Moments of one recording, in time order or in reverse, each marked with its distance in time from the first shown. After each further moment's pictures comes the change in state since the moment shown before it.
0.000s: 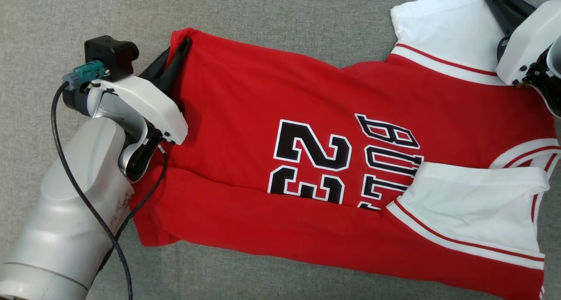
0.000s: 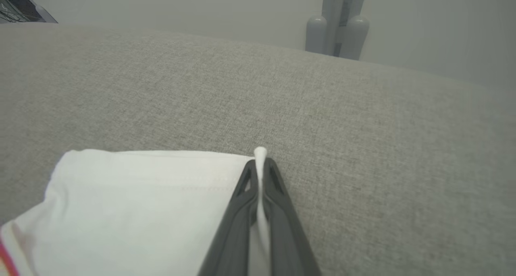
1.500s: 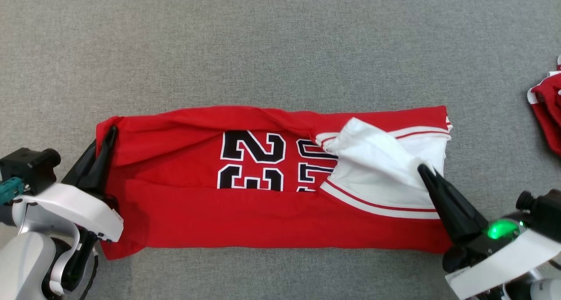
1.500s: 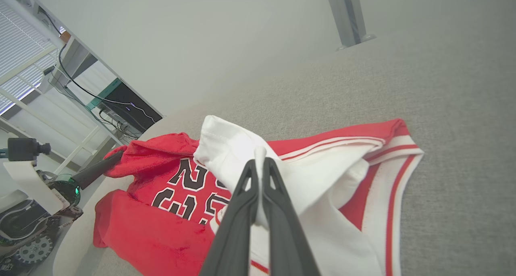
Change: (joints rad) left arm 0.549 0.348 0.129 -0.627 -0.113 0.246 0.035; right arm 0.996 0.149 -0.284 -0.883 0.074 -0.001 -0.188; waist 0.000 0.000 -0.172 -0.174
